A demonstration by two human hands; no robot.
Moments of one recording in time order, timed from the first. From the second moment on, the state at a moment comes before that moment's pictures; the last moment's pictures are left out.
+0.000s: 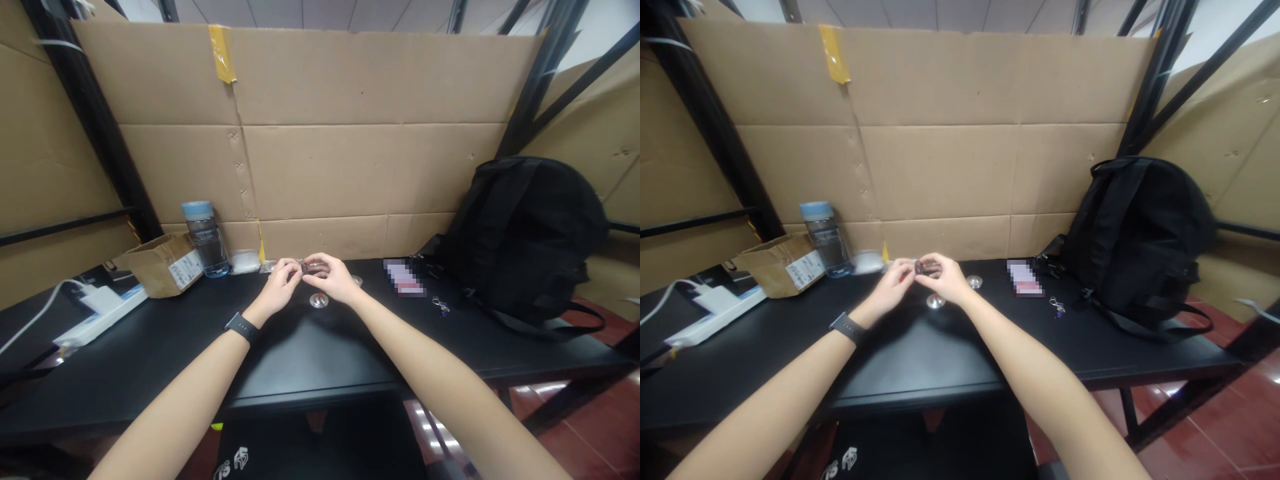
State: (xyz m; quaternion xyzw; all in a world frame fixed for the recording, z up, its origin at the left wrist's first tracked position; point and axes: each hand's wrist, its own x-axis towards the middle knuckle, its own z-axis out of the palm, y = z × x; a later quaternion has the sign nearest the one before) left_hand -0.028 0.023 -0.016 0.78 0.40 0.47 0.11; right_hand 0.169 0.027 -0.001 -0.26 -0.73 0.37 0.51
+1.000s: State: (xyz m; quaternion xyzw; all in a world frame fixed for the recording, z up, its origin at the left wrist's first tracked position) left_hand -0.024 0.020 -0.015 0.74 0.42 0.52 0.03; right_hand 0.164 0.023 -0.001 -0.25 -0.70 0.42 0.52
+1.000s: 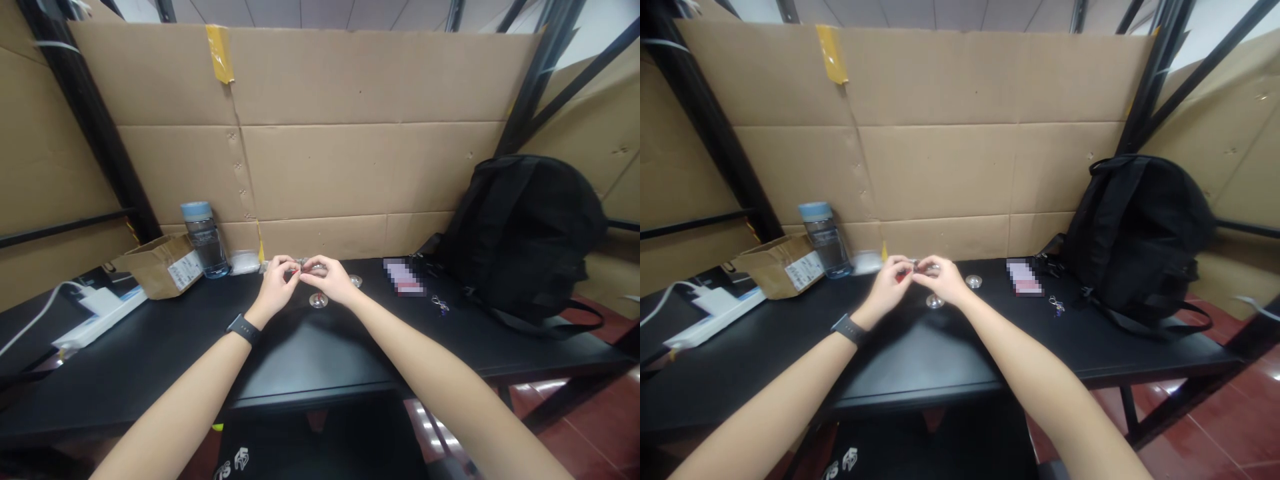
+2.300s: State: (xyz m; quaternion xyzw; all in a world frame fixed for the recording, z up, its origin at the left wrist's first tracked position) left_hand -0.018 0.006 -0.013 0.80 0.47 0.36 0.02; right_hand 0.176 0.035 -0.004 -0.31 -0.72 0.35 0.51
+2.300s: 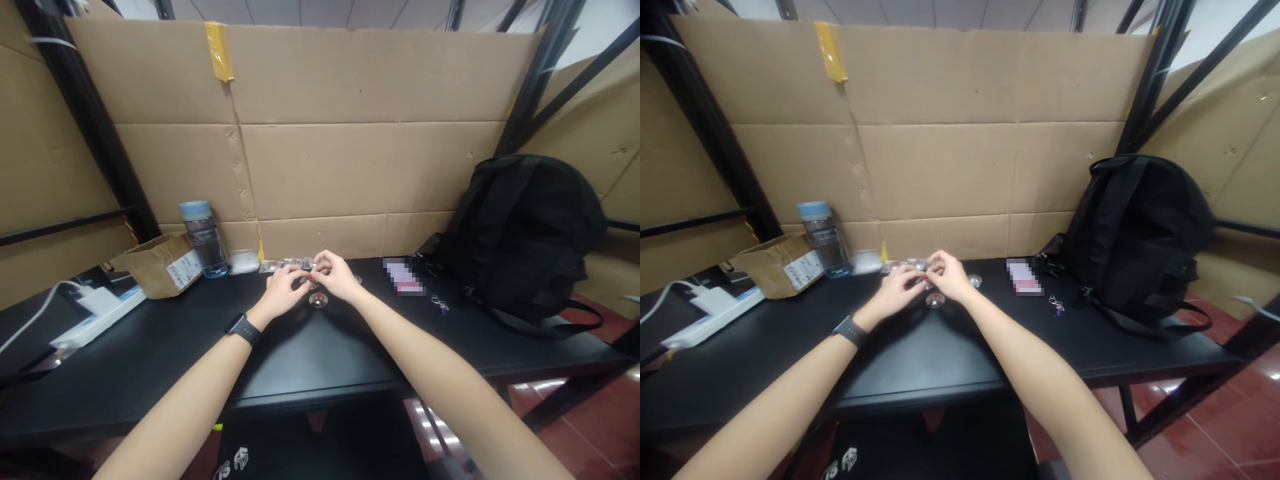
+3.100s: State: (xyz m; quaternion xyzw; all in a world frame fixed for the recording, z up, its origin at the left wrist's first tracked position) left_hand -0.029 0.011 -0.013 0.82 0.48 0.32 0.03; right_hand 0.171 0.025 -0.006 -0.30 -0.78 0.35 0.43
